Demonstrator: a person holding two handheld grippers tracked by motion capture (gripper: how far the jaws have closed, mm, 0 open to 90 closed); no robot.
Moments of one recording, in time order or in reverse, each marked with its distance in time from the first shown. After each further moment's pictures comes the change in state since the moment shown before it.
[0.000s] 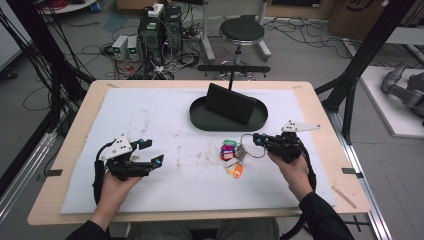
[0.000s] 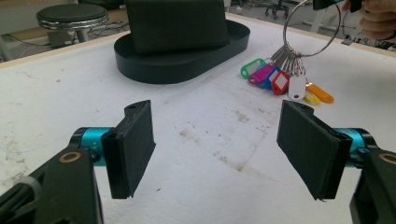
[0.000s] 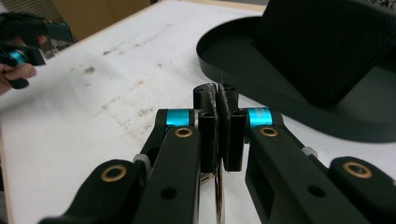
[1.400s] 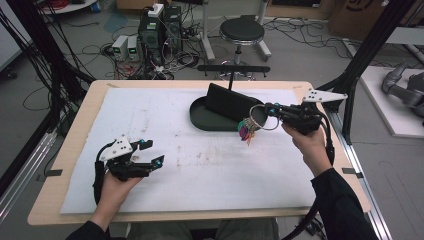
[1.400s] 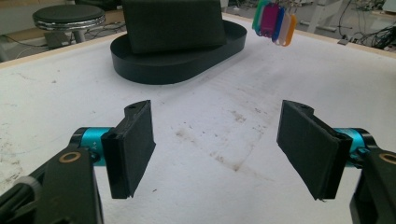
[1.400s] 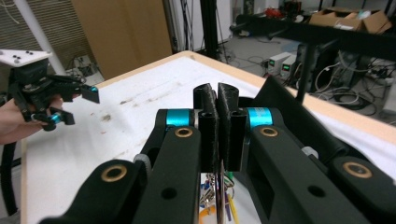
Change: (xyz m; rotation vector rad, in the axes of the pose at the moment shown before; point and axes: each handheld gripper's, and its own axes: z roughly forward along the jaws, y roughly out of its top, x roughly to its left) left arm -0.001 0.000 0.000 0.001 -0.009 0.004; right arm -0.018 0.081 -0.038 -0.126 0.061 -0.114
